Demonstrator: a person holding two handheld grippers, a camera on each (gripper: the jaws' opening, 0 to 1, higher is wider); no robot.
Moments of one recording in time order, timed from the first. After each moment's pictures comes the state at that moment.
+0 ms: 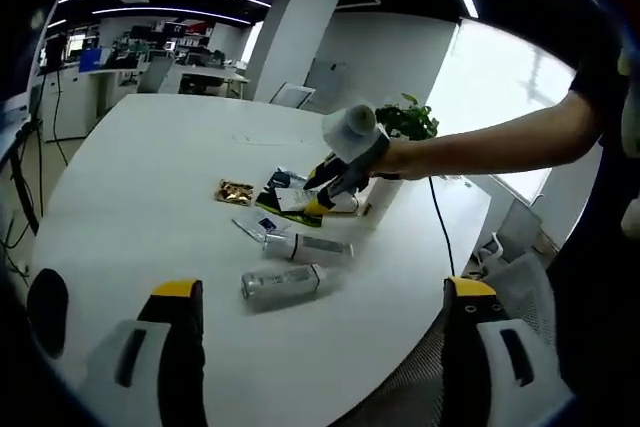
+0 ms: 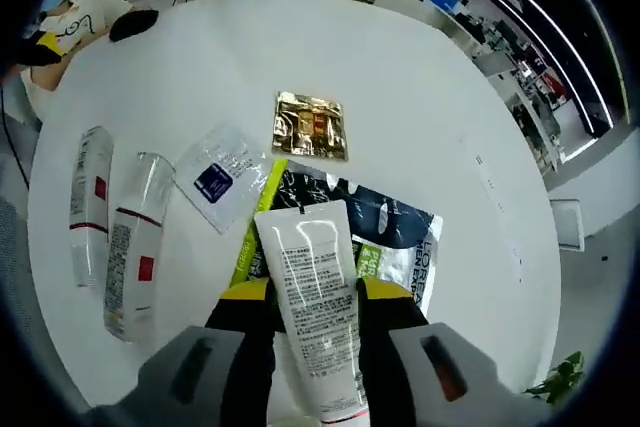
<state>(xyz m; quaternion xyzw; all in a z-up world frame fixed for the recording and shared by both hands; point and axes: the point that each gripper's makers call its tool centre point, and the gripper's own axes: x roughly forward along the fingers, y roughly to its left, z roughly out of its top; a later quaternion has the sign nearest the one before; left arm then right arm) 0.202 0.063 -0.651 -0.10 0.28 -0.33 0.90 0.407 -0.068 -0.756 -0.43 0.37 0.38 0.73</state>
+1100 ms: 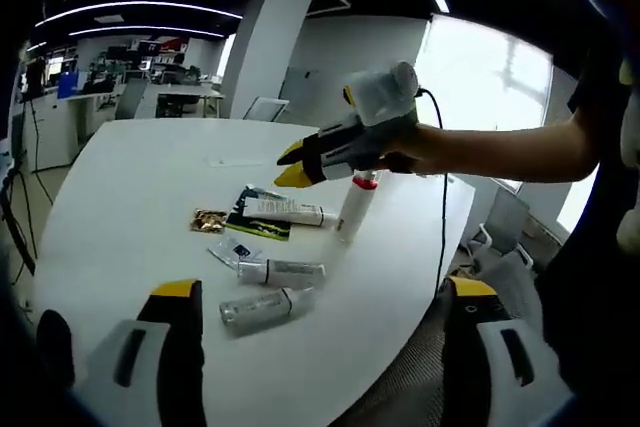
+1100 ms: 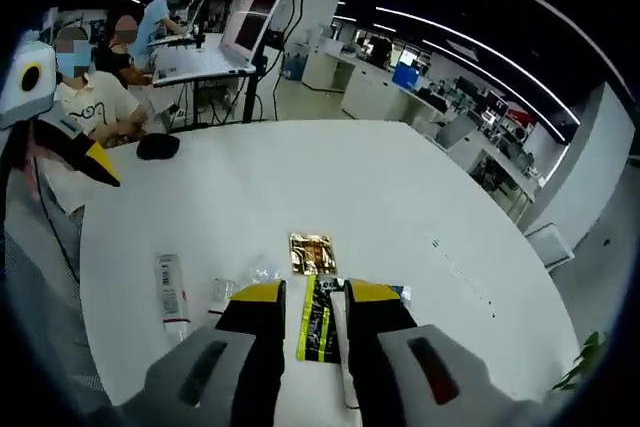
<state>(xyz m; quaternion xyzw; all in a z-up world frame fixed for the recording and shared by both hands) 0.192 0.038 -0.613 -0.06 0.24 -0.38 0.89 0.362 -0.032 -0.613 -0.30 0.20 0.41 0.84</state>
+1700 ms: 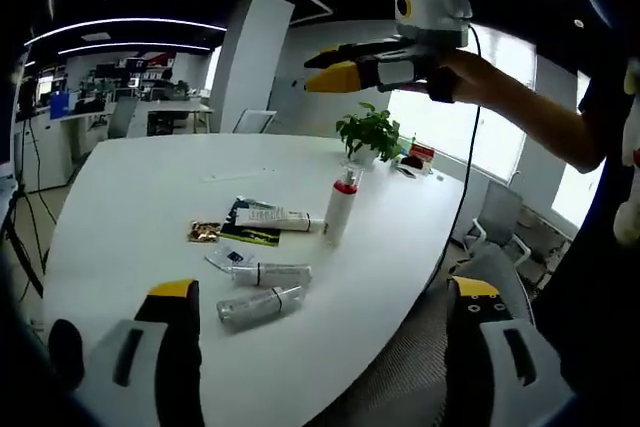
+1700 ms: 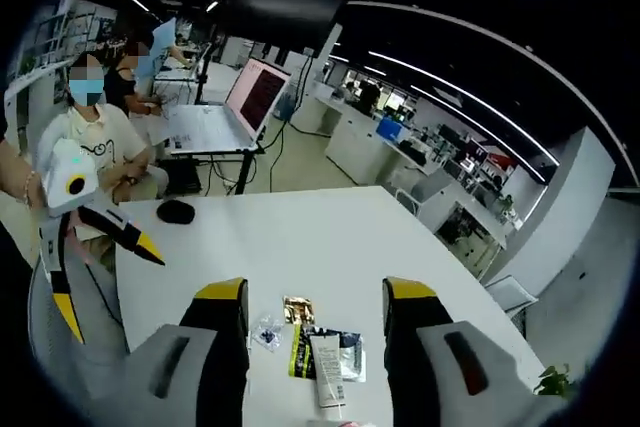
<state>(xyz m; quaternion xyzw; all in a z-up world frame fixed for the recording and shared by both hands) 0.163 0.044 -0.591 -0.05 0.21 -0.39 0.89 0.302 -0.007 -0.431 -0.31 0.09 0.40 0.86</state>
